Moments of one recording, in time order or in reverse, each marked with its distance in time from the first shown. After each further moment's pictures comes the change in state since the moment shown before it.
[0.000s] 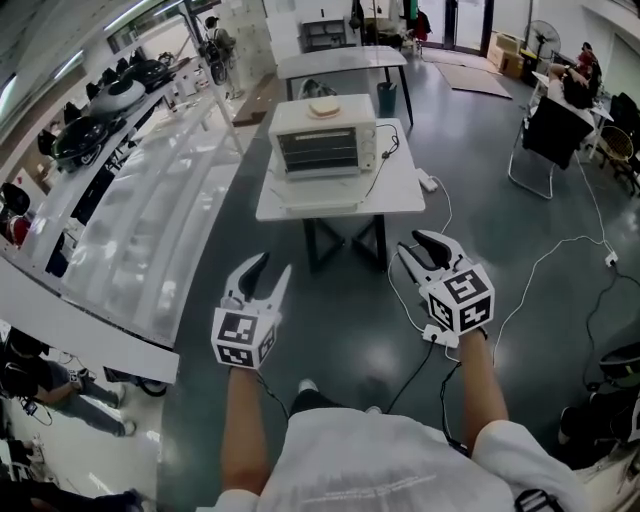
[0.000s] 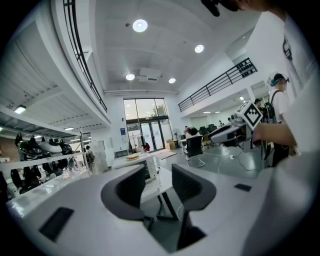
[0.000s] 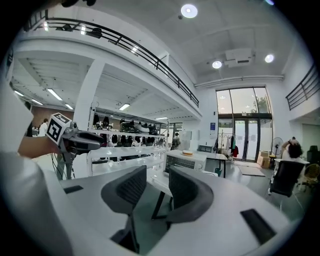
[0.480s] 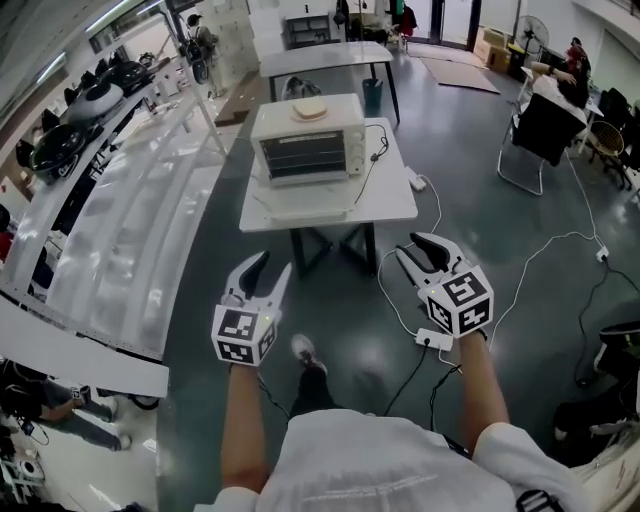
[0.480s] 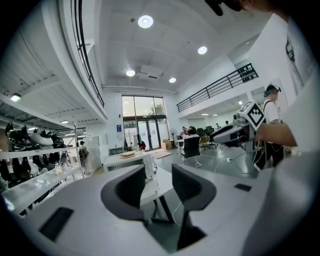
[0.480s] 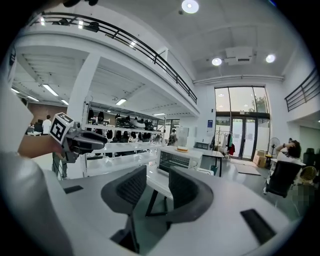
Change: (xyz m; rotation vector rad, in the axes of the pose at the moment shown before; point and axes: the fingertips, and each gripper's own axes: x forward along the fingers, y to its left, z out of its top) left arm 0.073 0.016 -0.015 -0.046 0.002 -0.057; right arm 0.038 -0.037 -0.013 -0.005 0.046 -0.030
